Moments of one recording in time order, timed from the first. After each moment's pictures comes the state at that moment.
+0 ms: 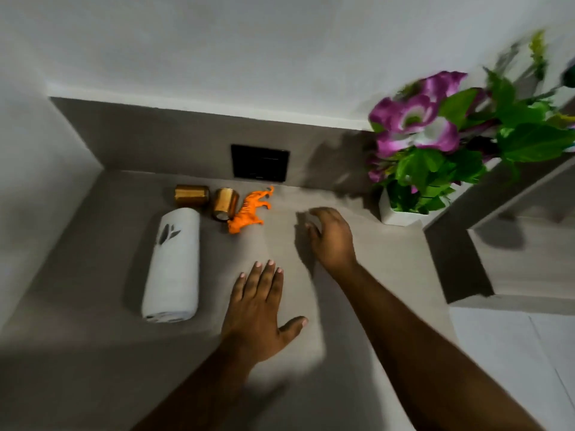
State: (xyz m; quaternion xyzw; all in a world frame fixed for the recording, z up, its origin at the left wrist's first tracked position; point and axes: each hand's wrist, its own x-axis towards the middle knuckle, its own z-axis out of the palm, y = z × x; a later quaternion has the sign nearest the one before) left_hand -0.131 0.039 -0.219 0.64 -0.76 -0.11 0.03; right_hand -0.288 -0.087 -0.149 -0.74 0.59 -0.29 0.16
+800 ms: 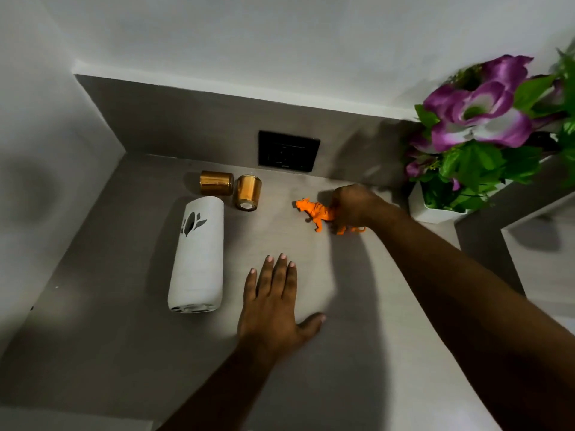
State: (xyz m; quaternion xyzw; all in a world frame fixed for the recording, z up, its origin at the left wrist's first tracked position) left_hand -0.116 0.048 -0.217 0.67 -0.73 -0.14 0.06; right_hand -0.272 -0.175 -0.131 -0.79 0.57 0.16 0.17
